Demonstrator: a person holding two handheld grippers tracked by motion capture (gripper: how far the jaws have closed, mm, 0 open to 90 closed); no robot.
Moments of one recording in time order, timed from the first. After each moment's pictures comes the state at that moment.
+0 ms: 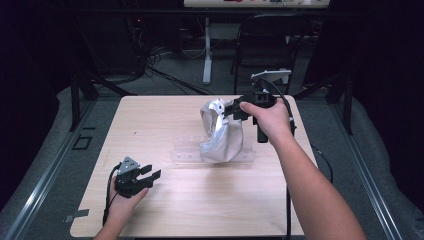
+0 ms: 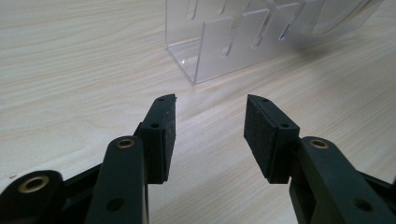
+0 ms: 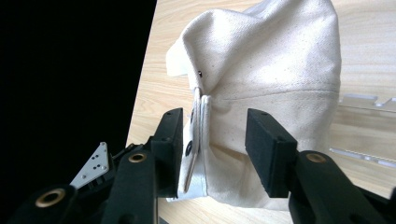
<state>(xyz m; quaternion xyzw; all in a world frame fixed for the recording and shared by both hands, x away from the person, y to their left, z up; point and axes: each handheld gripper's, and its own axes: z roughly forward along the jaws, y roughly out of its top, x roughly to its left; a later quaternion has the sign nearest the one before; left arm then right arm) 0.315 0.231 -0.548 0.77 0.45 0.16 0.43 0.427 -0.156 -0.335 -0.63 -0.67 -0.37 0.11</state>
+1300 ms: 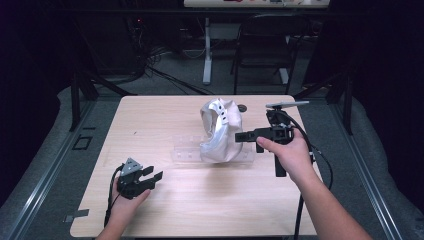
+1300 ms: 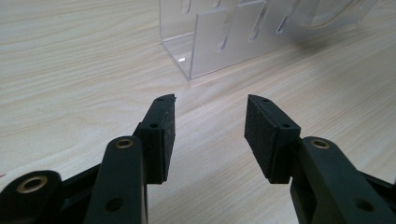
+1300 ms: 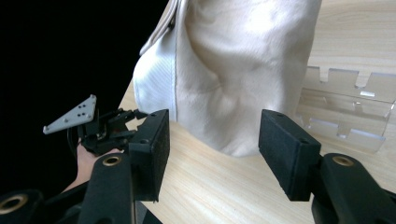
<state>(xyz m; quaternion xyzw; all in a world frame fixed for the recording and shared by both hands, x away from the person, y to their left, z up) 0.313 0.226 -0.551 0.77 0.45 0.17 0.42 0.357 -0.189 -0.374 -0.56 -0.71 -0.43 0.06</state>
